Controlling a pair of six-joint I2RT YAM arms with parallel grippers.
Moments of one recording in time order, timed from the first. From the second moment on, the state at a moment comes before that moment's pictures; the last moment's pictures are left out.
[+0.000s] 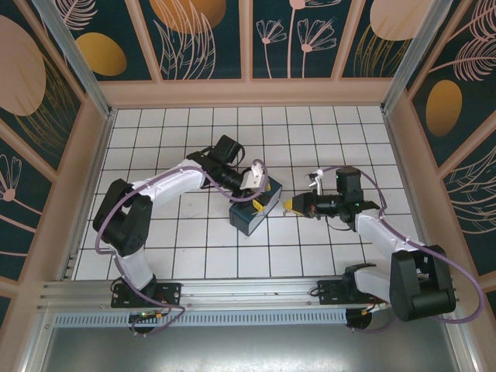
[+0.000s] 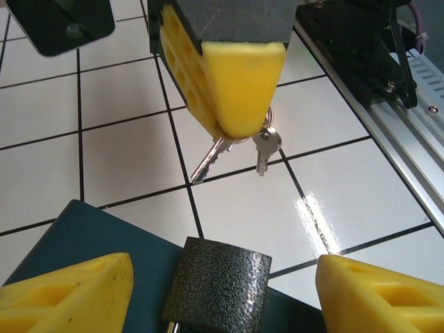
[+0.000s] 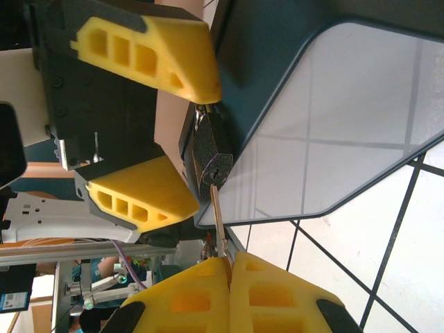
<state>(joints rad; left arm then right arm) -0.65 1.80 1.29 -0.52 0.91 0.93 0.19 1.17 0.49 -0.09 -1.15 0.62</state>
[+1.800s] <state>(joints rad) -0.65 1.63 1.09 -0.39 0.88 0.92 0.33 1.30 0.65 -0.20 -1.20 0.54</state>
